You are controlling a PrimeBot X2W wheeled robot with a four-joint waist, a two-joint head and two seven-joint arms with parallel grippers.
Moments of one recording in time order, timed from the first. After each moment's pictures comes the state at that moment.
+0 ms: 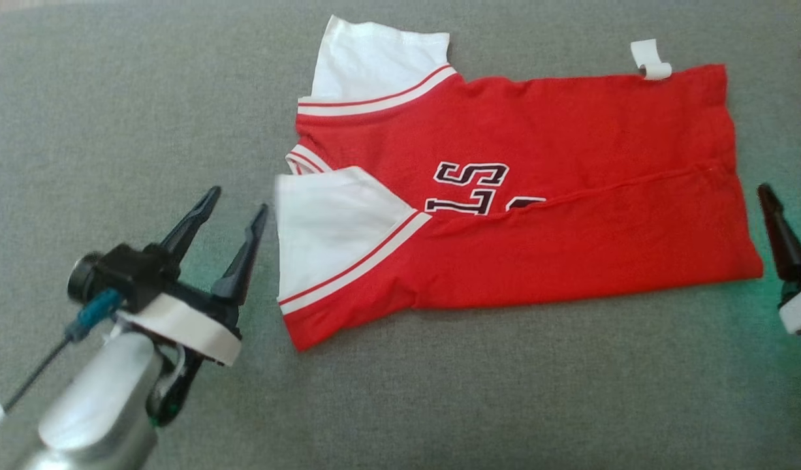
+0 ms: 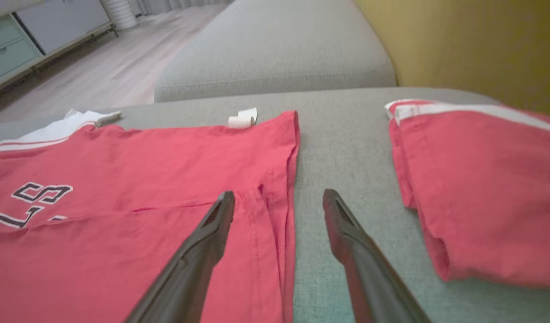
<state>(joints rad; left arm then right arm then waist) -0.48 0.48 -0.69 0.37 -0.62 -0.11 -0.24 -0.26 -0.64 0.28 0.40 0.73 0.13 -0.09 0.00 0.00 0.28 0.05</state>
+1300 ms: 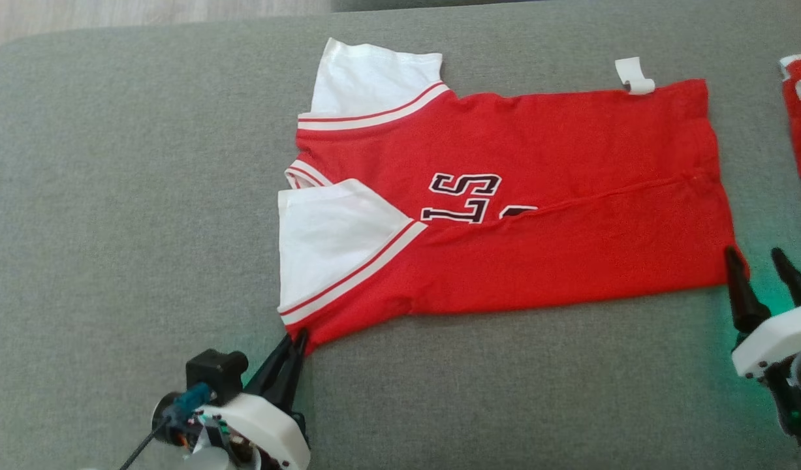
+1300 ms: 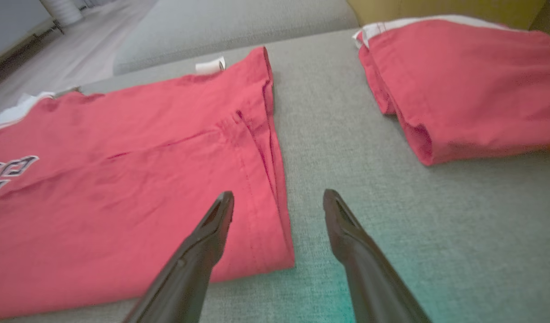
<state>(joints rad) -0.20 0.34 -0.74 0.34 -0.74 0.07 -0.09 -0.17 -0.39 0.05 0.45 0.52 0.13 -0.01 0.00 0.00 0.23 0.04</state>
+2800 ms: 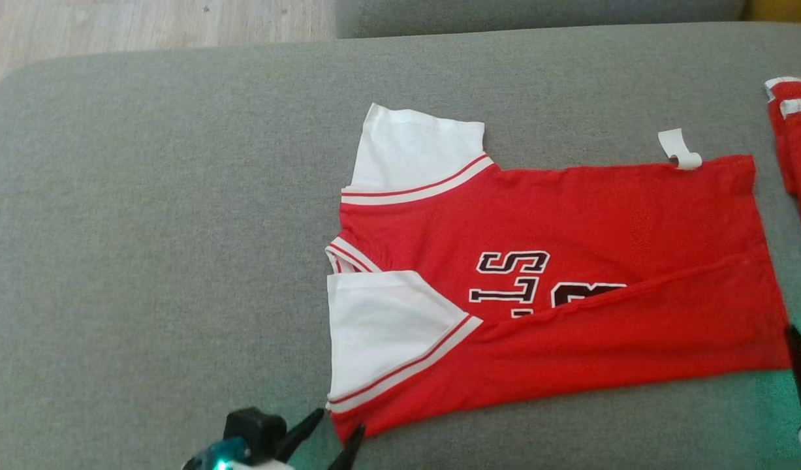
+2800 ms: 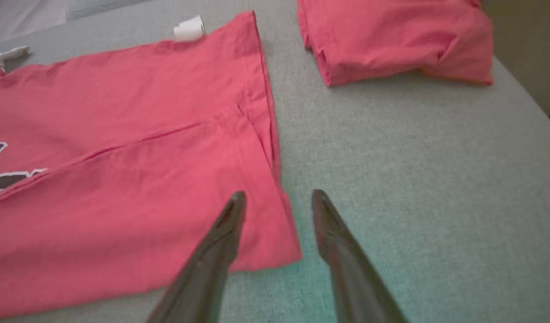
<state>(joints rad) -0.04 0.46 -0.85 0.04 -0.76 0.12 0.14 0.13 -0.44 -0.12 0.24 0.53 0.13 0.17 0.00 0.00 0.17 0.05</state>
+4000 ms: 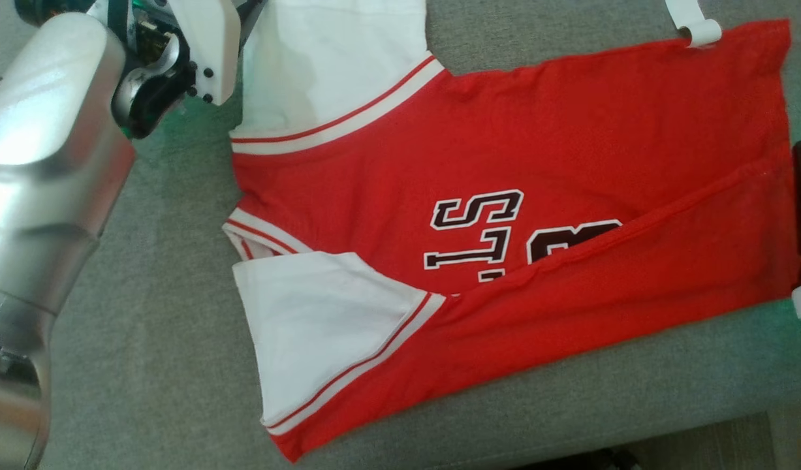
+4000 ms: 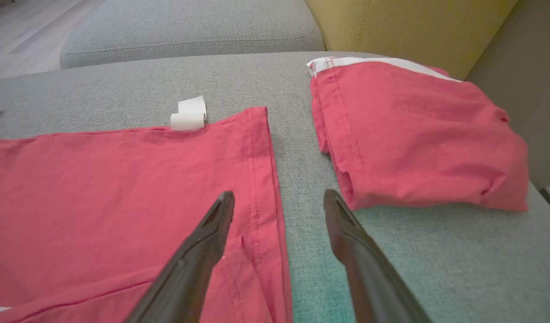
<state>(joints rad) -1.21 0.36 -0.80 0.66 -0.74 -0.12 0.61 -0.14 -0.39 -0.13 0.00 0.44 0.13 0.10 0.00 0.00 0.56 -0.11</state>
